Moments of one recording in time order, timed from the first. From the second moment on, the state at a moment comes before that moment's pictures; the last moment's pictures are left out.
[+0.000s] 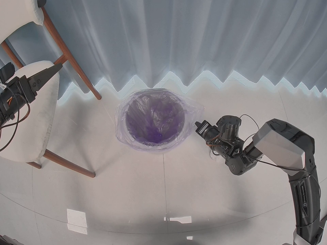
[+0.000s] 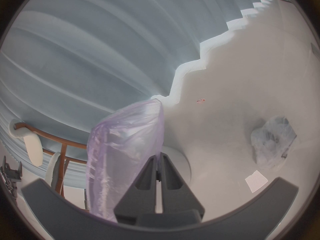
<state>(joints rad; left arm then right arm) 0.10 1.36 -0.78 -0.81 -0.62 -0.27 0.27 2.51 -1.34 -1.05 -0.01 0.81</state>
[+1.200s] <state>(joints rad) 0.10 1.35 -0.77 -0.81 -0.62 -0.27 0.24 2.67 -1.32 -1.19 -0.10 0.80</state>
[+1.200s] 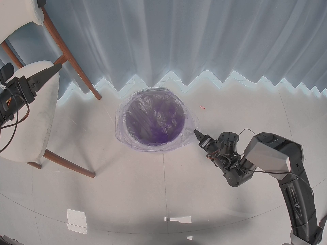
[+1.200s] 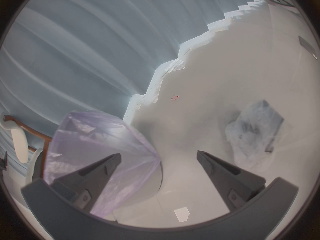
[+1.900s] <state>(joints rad) -0.05 1.29 -0.68 -0.70 -0.58 -0.28 0.25 2.18 -0.73 -1.44 0.02 0.52</state>
